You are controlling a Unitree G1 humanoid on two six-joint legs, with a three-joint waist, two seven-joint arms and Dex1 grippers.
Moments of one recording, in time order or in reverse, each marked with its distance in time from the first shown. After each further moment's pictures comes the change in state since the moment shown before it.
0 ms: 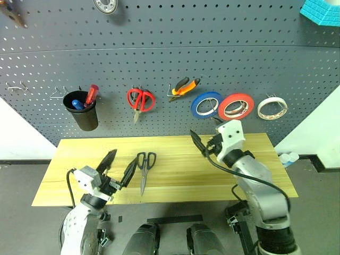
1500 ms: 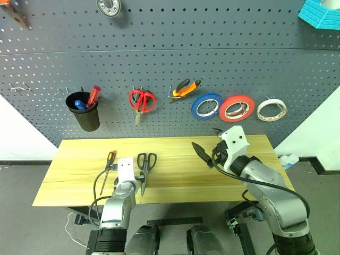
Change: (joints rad) left arm -0.409 -0.266 -0.073 0.177 0.372 0.937 0.805; right arm 0.031 -0.090 0.028 -0.048 0.045 0.062 -0.052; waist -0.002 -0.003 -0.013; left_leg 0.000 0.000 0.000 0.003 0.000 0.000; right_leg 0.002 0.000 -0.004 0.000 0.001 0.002
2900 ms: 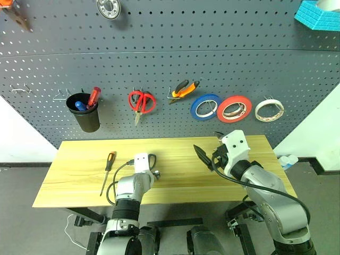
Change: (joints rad) left arm -0.286 -0.082 0.109 0.296 -0.112 0.231 0.104; right arm 0.050 0.005 0.018 -0.032 -0.020 -0.007 -0.042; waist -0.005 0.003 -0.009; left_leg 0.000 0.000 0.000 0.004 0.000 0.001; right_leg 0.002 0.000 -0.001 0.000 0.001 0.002
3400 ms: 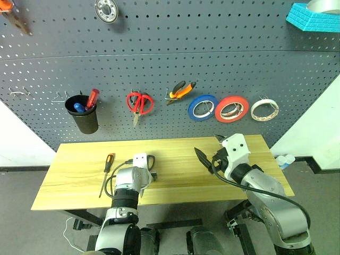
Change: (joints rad) left arm -0.124 0.057 0.067 0.140 0.020 0.122 0.026; right arm 0.041 0.001 0.004 -0.013 -0.004 -0.010 -0.012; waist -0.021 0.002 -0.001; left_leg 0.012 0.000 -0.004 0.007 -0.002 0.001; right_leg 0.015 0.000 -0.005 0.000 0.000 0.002
